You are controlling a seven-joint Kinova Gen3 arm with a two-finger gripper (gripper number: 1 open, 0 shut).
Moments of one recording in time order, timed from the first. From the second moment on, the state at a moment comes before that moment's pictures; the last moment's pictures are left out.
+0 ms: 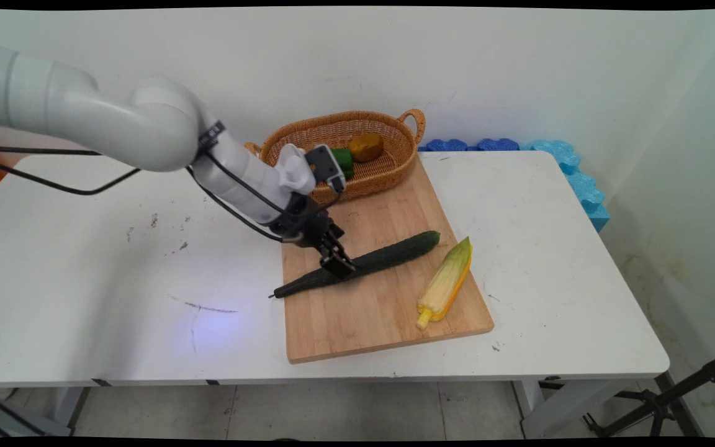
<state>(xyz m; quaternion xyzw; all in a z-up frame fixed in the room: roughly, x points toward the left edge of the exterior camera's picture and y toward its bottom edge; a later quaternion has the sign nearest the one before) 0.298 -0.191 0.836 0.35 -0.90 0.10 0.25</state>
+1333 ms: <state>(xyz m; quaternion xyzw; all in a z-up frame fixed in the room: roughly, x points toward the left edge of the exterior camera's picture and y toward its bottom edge) 0.260 -0.210 0.802 0.34 -0.90 0.12 0.24</state>
